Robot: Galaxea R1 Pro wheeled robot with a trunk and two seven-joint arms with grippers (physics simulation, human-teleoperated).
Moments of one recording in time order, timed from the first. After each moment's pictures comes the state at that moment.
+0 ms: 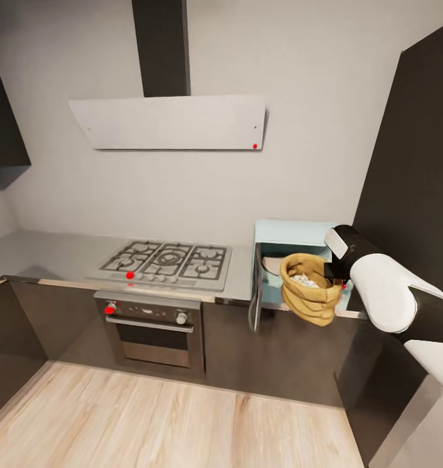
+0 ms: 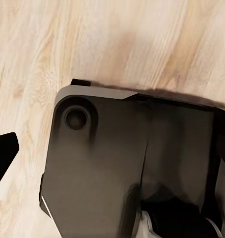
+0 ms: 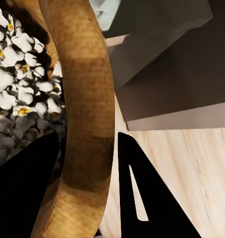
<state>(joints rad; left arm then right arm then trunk) -0.04 -0.07 0.17 -0.16 0.00 -0.11 0.00 -1.44 -0.09 -0.35 -0.20 0.03 1.04 -0.61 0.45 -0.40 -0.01</state>
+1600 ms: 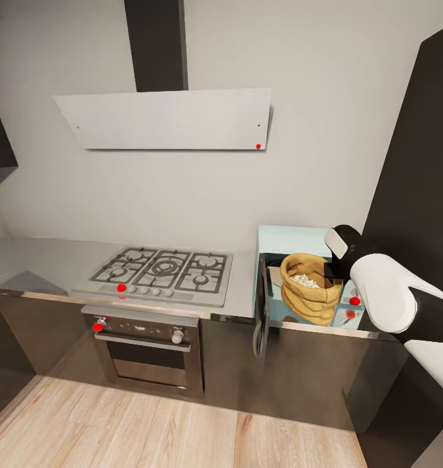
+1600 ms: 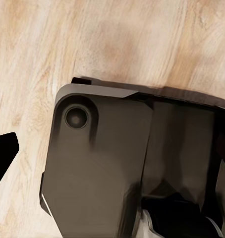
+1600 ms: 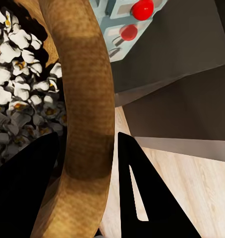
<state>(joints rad) -0.04 -0.07 0.18 -0.16 0.00 -0.11 0.00 -1.44 -0.09 -0.35 -0.20 0.03 1.04 -0.61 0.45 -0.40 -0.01</state>
